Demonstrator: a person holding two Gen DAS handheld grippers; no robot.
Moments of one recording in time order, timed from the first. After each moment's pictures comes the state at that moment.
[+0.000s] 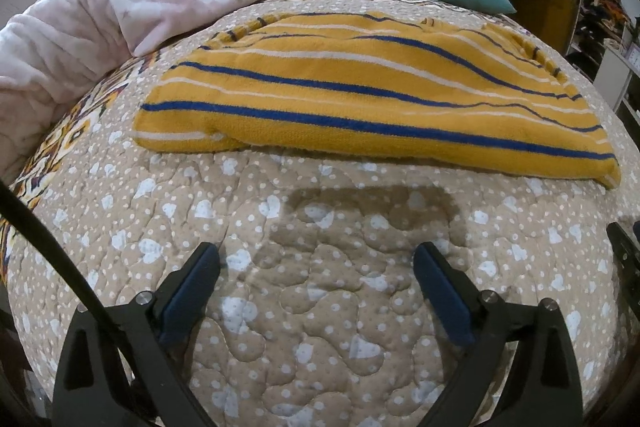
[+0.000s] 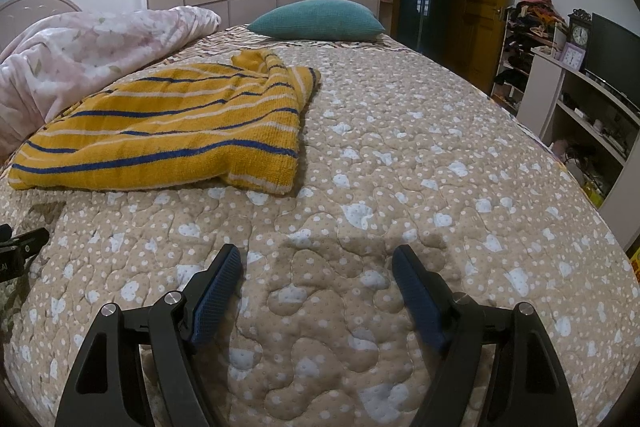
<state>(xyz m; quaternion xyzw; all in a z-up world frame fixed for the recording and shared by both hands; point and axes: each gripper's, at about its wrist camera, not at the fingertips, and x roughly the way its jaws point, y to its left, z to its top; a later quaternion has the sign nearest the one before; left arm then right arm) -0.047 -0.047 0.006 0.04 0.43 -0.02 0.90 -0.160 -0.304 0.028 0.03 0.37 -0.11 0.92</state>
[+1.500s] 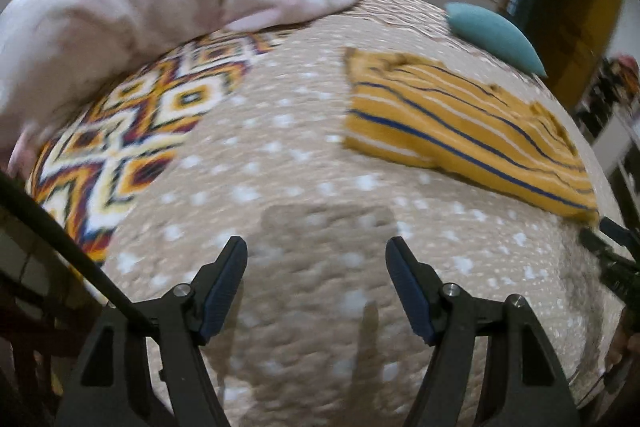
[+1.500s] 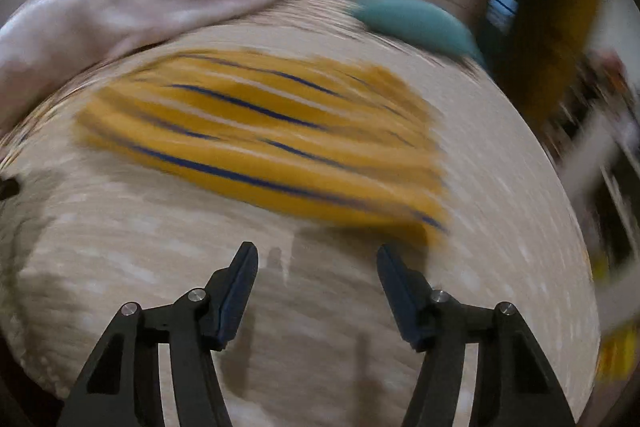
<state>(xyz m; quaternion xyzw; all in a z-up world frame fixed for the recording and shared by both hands) -0.088 0.126 0.055 -0.08 0.43 0.00 0.90 -0.119 -0.185 0.082 -0.10 0.42 0.03 0.90</state>
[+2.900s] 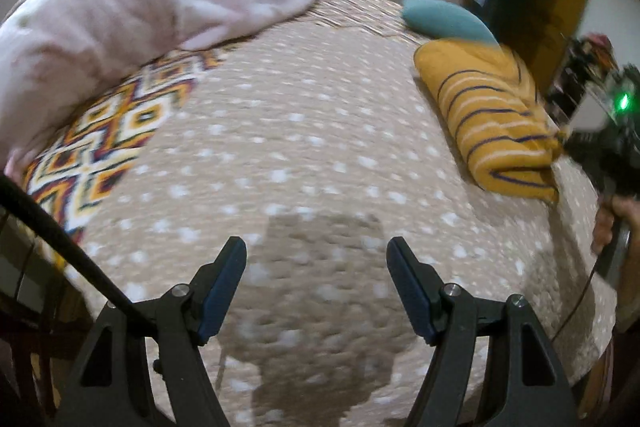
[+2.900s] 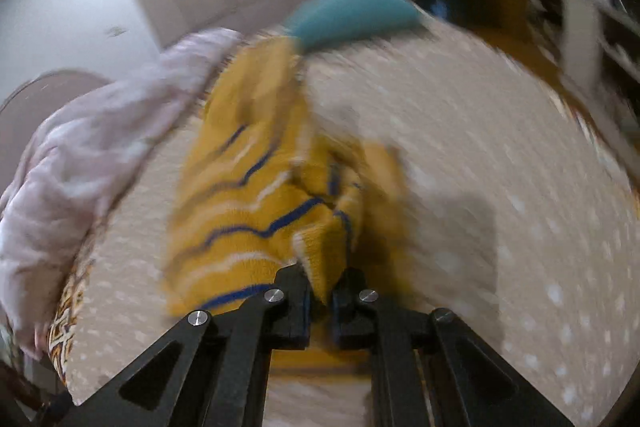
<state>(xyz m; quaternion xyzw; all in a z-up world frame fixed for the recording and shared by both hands) -0.108 0.050 0.075 -0.03 0.43 -0.06 0.90 -0.029 -0.321 0.092 0.20 0.40 -0.04 0.89</state>
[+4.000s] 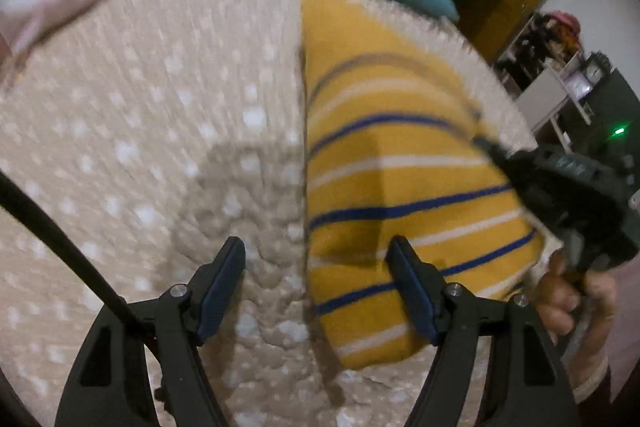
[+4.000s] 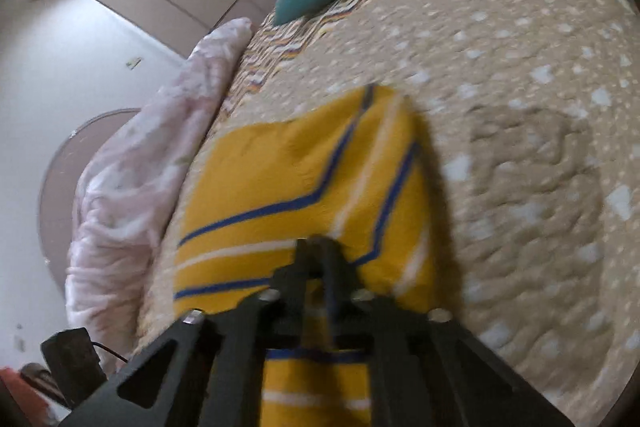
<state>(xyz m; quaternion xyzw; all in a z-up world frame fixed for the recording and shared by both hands) 0.058 -0.112 0.025 -0.08 0.50 -0.18 0.84 0.045 -0.384 0.040 0.35 0.40 0.08 0.84</state>
